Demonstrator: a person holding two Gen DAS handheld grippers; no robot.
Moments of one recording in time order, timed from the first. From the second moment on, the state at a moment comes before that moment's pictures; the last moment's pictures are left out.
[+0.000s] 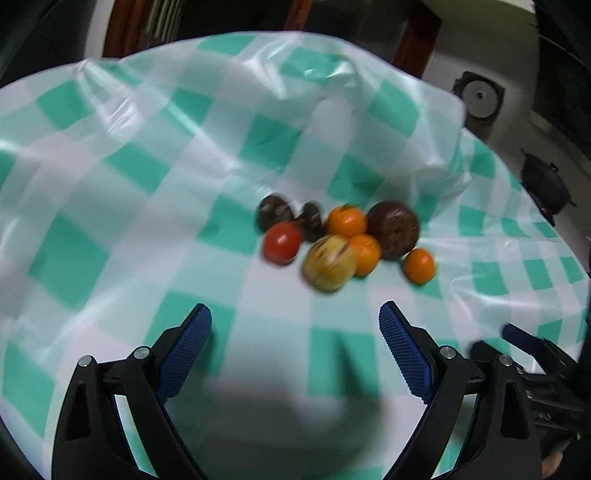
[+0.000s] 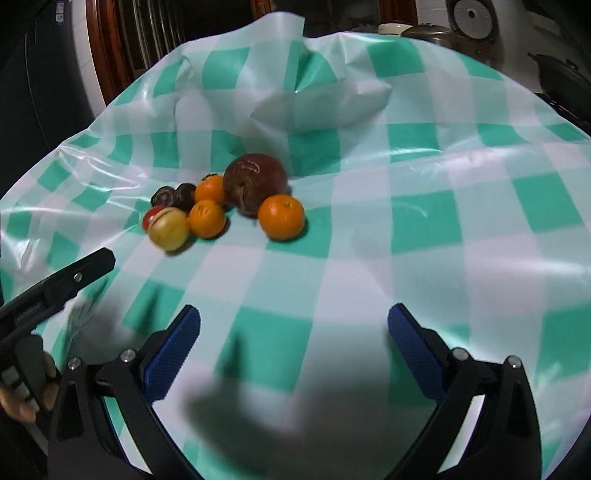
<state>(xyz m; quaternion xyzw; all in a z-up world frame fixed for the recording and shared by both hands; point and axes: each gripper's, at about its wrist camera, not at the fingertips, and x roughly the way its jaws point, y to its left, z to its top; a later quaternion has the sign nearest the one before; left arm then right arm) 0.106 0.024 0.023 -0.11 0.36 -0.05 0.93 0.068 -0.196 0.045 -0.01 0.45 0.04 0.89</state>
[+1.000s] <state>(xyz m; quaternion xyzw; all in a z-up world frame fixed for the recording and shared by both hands) 0.147 0.011 0.012 -0.10 0.40 -0.06 0.91 0.164 -0.198 0.026 0.04 0.45 0.11 0.89</state>
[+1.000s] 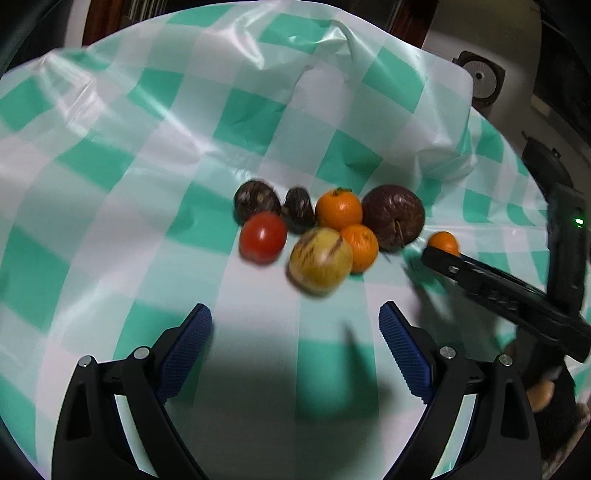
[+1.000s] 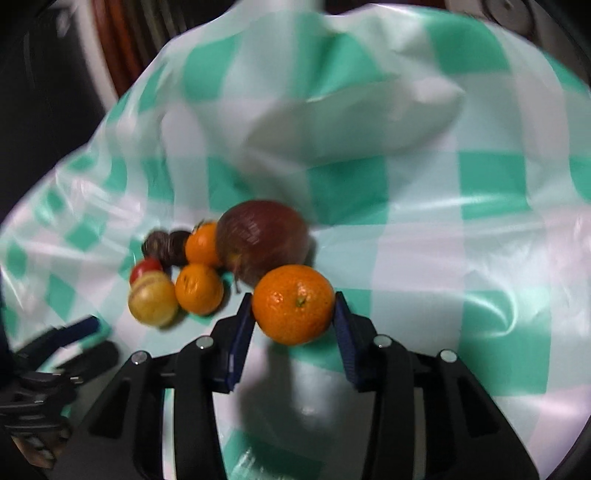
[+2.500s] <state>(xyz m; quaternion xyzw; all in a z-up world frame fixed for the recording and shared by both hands) 0.190 -0.027 0.000 0.02 0.45 -0.16 0.88 0.167 -0.210 0.023 0.09 0.45 0.12 0.88</state>
